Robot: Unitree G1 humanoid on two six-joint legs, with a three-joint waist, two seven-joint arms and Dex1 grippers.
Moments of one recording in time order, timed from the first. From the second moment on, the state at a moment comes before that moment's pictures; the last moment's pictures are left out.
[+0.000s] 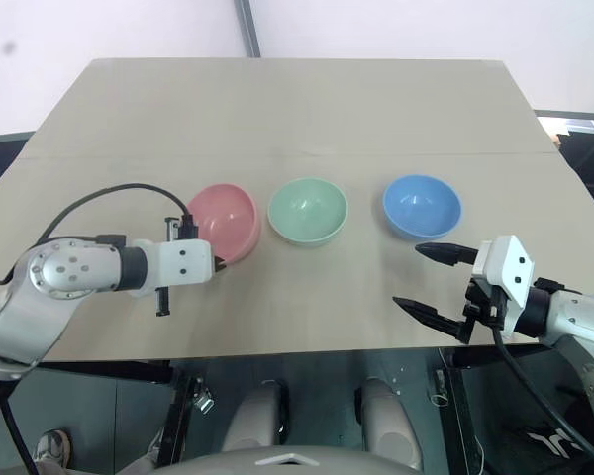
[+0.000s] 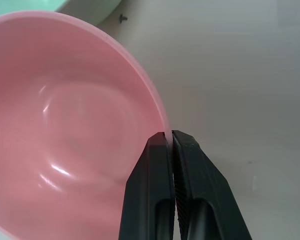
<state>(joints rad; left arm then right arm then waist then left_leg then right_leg) -0.16 1.10 -0.06 -0.51 -0.03 0.38 -1.01 0.14 -0.82 -0.29 -0.63 0.64 0.41 0.93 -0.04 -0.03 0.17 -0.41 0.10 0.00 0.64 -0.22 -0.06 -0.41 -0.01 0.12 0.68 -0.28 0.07</state>
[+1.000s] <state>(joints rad) -0.41 1.08 -0.22 -0.41 -0.04 0.20 -1.33 0.23 -0.81 -0.36 -0.68 0.64 0.41 0.89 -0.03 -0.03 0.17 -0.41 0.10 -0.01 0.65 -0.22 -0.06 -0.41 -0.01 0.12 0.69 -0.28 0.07</state>
